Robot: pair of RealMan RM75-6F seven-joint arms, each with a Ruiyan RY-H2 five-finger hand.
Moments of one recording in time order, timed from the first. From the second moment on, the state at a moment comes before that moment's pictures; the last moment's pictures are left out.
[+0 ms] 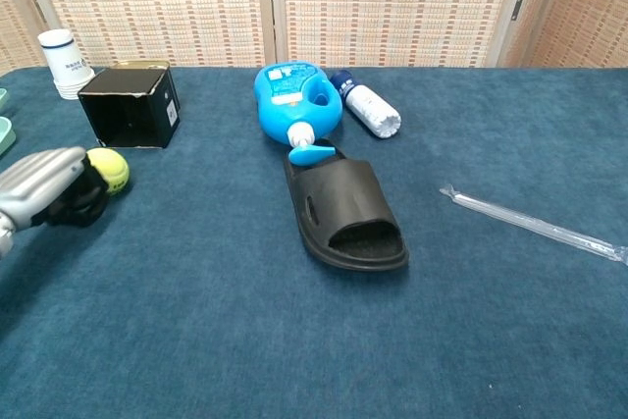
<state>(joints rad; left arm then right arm) -0.51 -1.96 -0.20 -0.61 1.45 1.16 -0.21 0.12 -1.38 -0.09 -1.29 -1.59 1.31 0.14</state>
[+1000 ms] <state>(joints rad) -0.74 -2.09 -0.28 -0.31 1.33 0.97 -0.27 0.12 -1.37 -0.09 -1.29 -1.60 1.32 0.16</state>
